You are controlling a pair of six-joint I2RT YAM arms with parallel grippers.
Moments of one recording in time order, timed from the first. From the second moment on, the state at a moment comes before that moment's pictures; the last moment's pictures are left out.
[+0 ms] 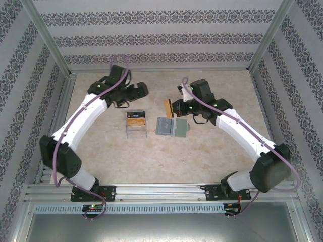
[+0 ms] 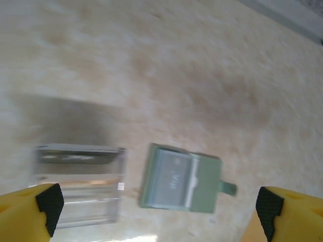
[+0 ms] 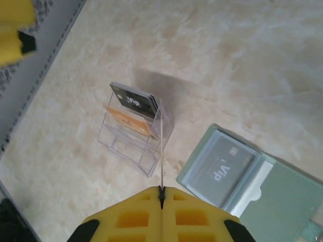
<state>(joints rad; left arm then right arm) -0.35 1.54 1.52 -0.86 0.07 -0.70 0.51 1.43 1.22 -0.54 -0.35 0.29</state>
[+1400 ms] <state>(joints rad) -0.10 1.14 1.20 -1.01 -0.20 -0.76 0.88 2.09 1.82 -0.76 -0.06 -0.66</state>
